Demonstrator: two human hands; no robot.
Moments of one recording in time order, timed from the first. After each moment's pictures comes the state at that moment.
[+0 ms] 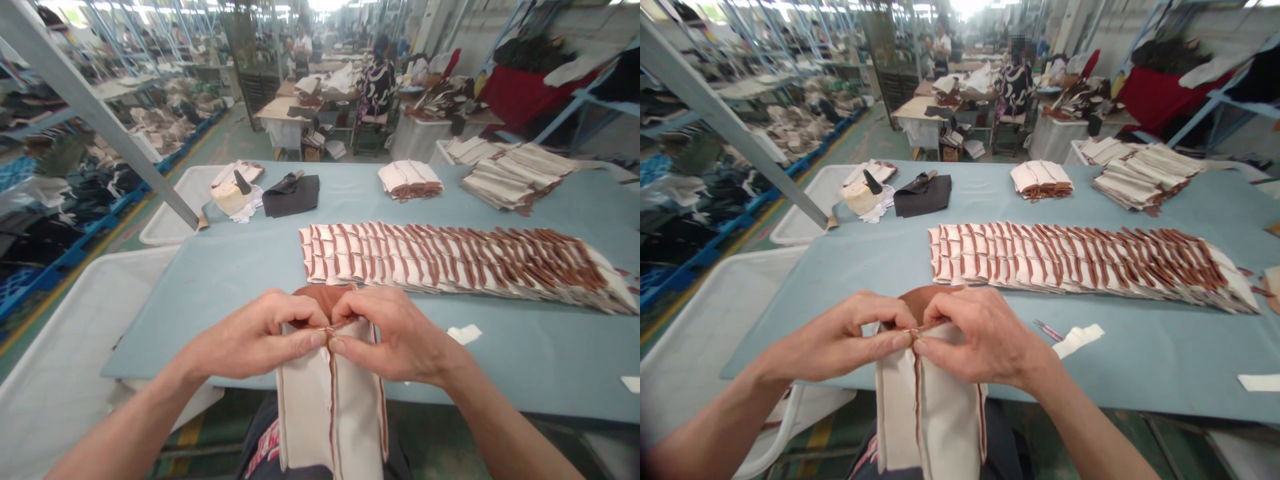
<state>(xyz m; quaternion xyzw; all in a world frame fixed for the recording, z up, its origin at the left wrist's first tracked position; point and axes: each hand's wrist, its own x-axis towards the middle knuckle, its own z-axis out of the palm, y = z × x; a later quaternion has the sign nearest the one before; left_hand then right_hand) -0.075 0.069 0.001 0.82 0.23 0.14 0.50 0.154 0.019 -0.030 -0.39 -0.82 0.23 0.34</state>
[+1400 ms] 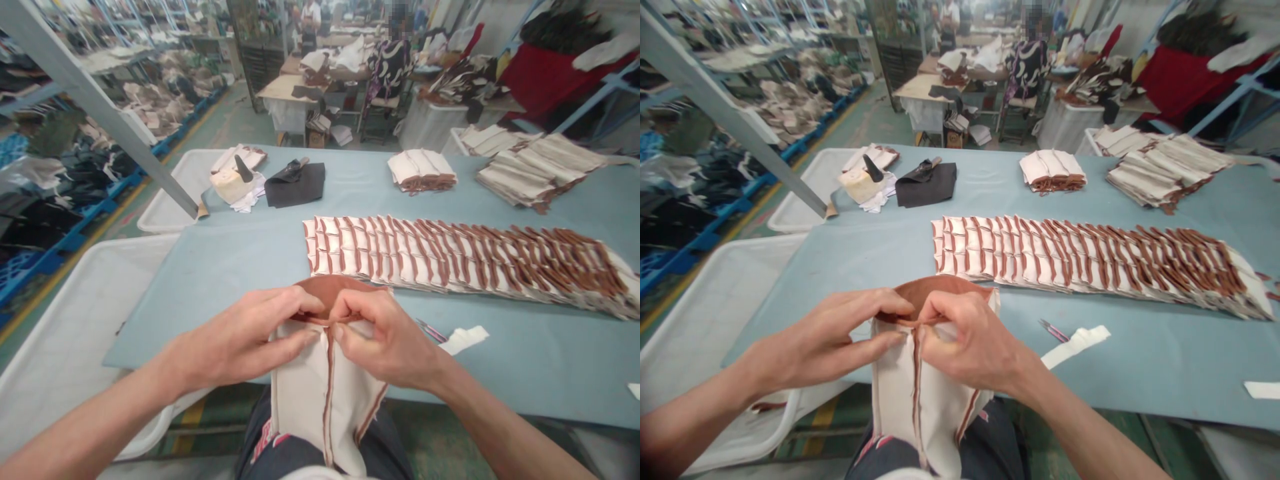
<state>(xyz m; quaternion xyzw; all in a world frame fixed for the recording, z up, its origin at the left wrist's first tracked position) -0.101 0.085 -0.019 0.91 0.21 0.18 0.30 0.126 0.036 -0.040 -0.44 -0.71 0.40 0.37</state>
